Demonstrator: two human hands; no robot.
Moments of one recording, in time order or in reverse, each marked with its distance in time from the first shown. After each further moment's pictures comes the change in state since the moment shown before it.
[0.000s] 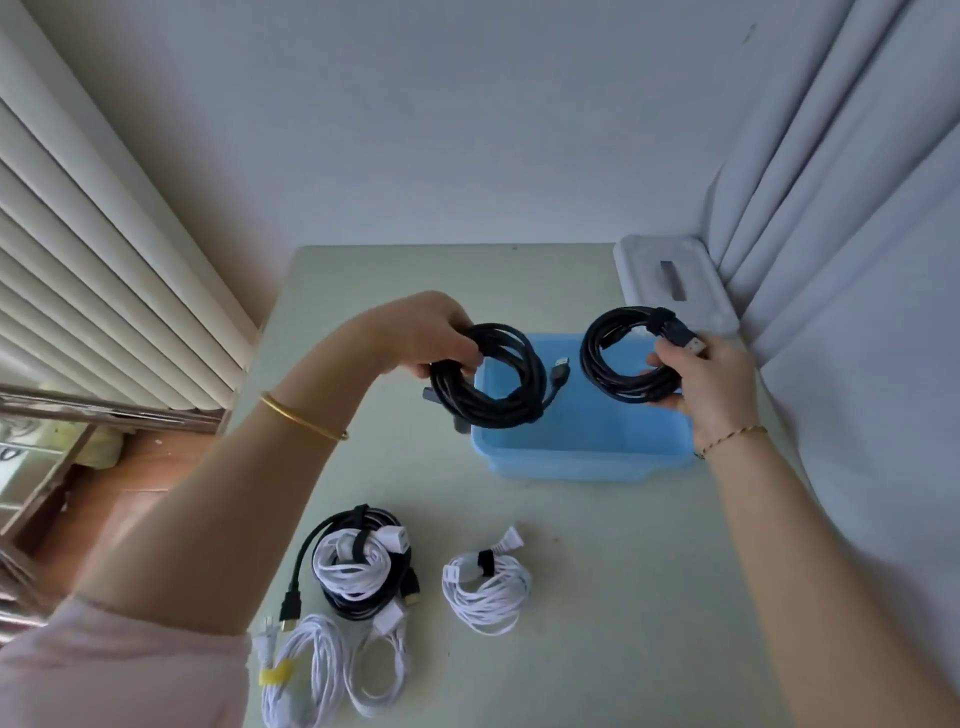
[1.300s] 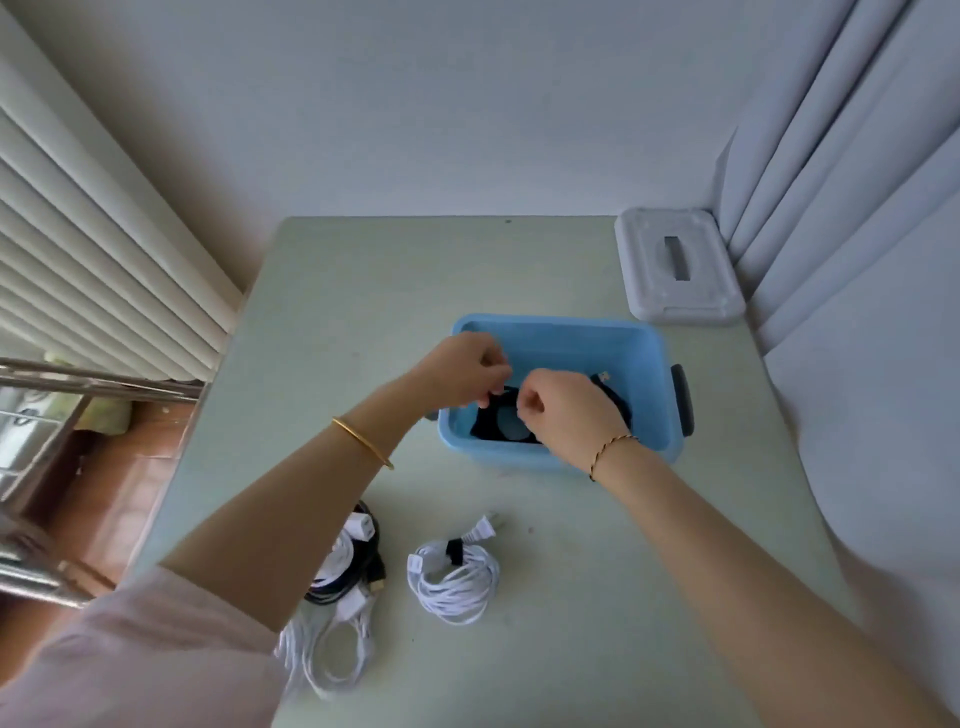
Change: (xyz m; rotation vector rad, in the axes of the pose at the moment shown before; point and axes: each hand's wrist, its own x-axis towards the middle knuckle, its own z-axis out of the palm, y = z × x) left_hand 0.062 0.004 0.089 0.026 0.090 0.020; right_hand -0.009 0.030 0.048 -1.051 -0.587 -0.403
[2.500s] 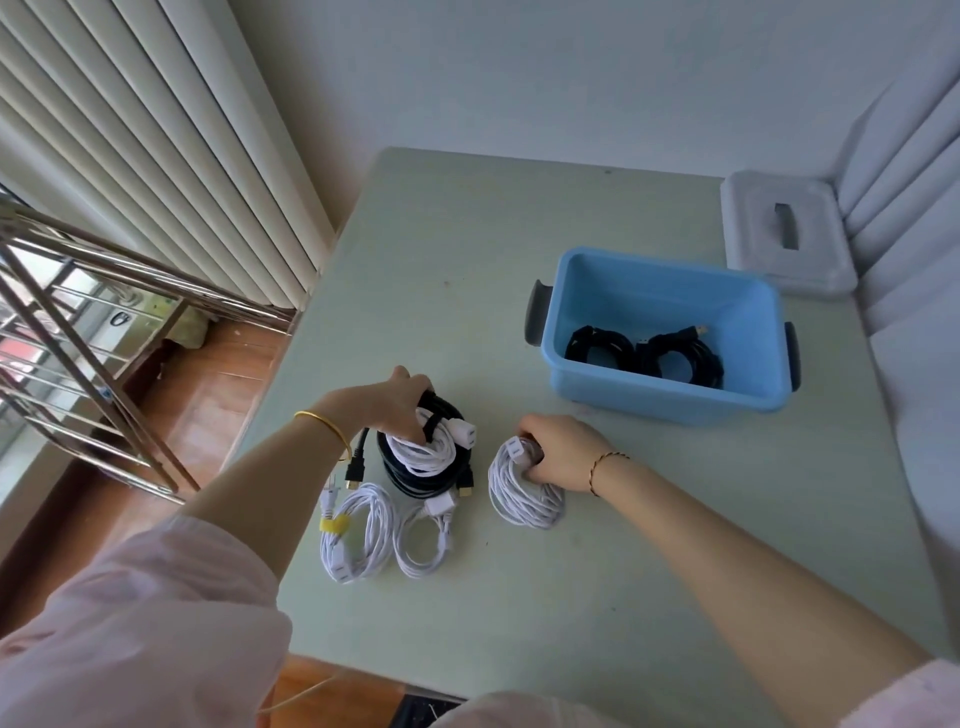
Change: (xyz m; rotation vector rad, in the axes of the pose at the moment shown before) left_hand -0.100 -0.192 0.020 0.325 -0.275 -0.328; right_hand -0.031 -0.037 0.124 -0.057 -0.449 -0.180
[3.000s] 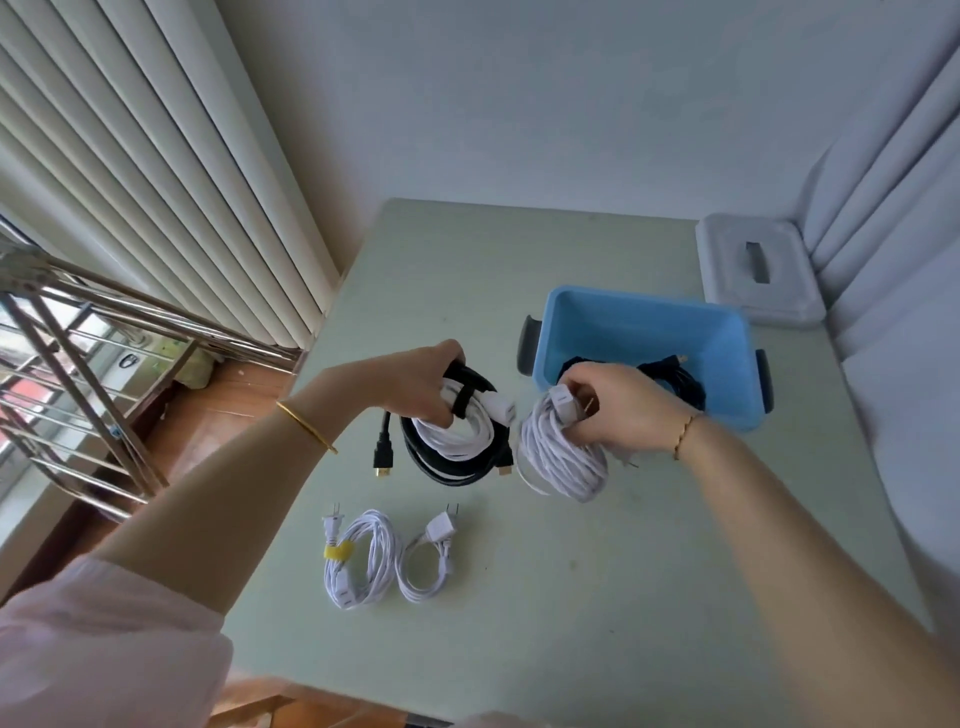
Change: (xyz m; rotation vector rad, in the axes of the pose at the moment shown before) left_hand -0.067 0.048 -0.069 -0.126 0.156 0.225; right_hand -0.061 -0.012 -0.100 0.186 0.196 -0.066
